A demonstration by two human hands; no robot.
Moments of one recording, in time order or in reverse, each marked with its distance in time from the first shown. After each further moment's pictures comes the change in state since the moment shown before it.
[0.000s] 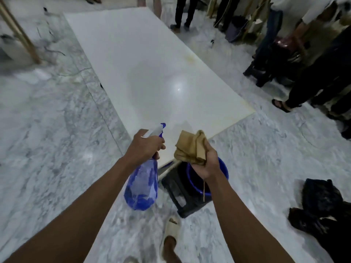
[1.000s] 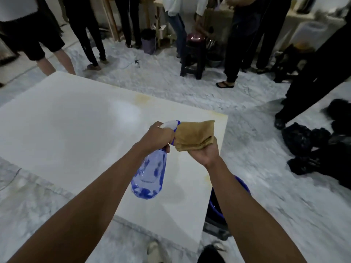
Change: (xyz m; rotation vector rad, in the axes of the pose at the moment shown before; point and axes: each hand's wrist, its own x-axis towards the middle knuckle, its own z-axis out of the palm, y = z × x) left_hand 0.234 0.229 0.028 0.549 -0.639 0.301; right_hand 0.154 -0.121 0.118 0.503 -0.111 -0.441
